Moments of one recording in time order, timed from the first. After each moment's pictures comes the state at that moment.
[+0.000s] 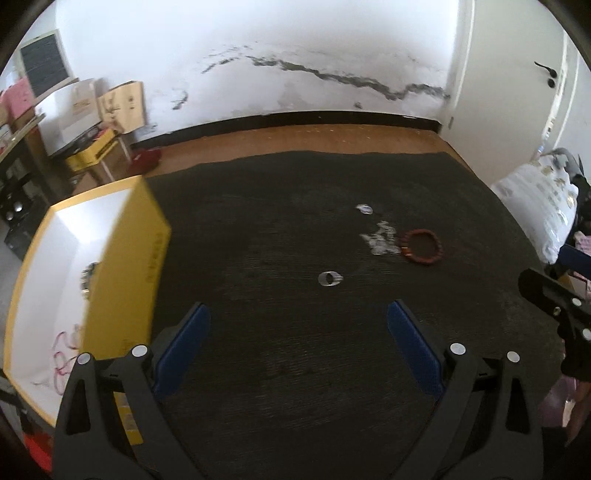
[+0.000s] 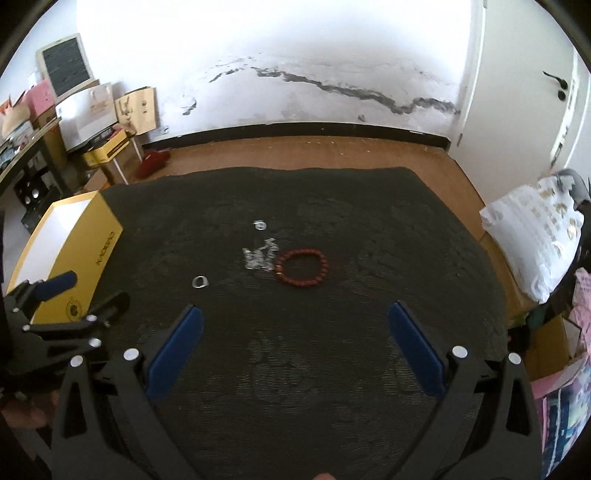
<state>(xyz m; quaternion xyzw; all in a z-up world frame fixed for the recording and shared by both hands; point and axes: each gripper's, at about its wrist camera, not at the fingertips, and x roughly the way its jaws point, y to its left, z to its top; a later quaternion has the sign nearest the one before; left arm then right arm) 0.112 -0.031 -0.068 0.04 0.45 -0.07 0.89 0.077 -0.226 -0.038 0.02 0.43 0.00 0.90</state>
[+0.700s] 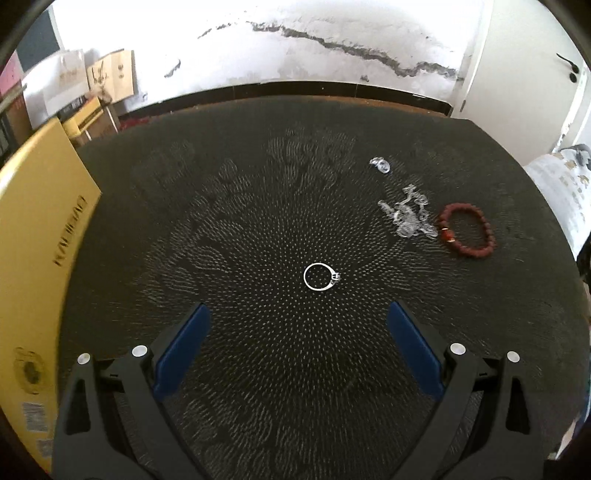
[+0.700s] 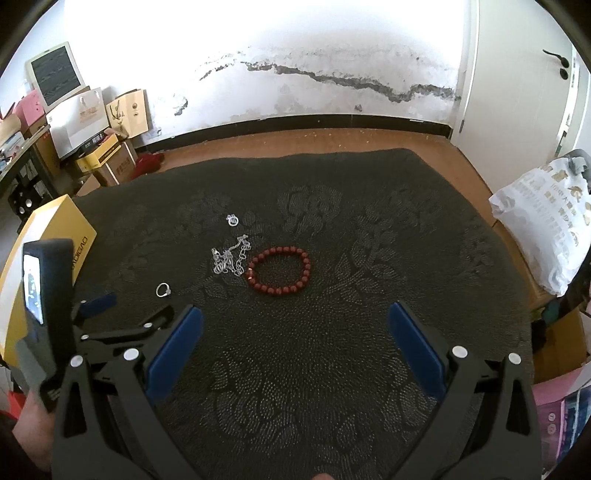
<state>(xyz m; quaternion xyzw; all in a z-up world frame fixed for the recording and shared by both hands) 0.176 -0.047 -0.177 0.02 0.49 -0.05 0.87 0.120 -0.250 -0.092 0.04 0.44 0.01 0.90</state>
